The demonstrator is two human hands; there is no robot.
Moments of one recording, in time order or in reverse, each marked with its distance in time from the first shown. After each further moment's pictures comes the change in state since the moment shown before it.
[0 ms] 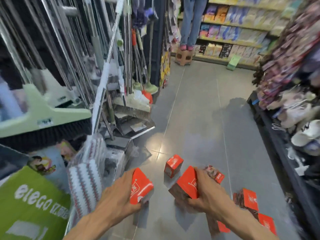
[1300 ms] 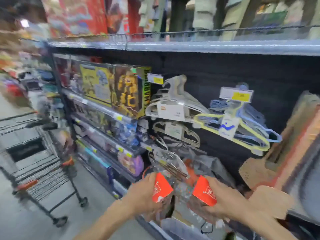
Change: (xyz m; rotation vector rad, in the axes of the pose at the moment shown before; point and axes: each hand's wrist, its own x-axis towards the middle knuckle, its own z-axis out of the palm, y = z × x) left_hand -0.636 0.375 -0.348 0.043 0.876 -1.500; right_hand -0.353 -0.564 -0.347 -0.421 -0.509 -1.996
